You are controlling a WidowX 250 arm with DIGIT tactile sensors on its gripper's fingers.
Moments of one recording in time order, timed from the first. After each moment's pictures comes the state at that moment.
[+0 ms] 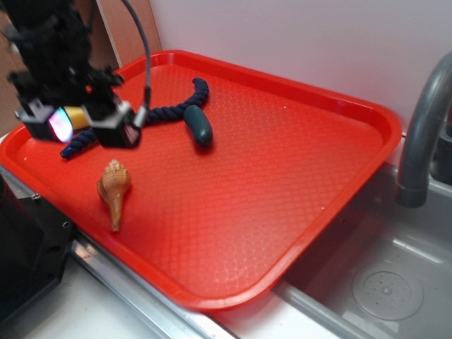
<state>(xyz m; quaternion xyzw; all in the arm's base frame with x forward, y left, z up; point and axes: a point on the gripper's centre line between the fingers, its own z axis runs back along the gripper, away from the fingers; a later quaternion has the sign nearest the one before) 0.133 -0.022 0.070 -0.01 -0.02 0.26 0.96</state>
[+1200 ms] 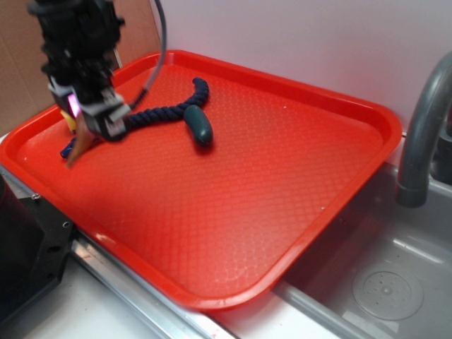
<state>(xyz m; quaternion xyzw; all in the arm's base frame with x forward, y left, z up) 0.147 -0.015 0.132 -0.05 -0.01 -0.04 1.00</state>
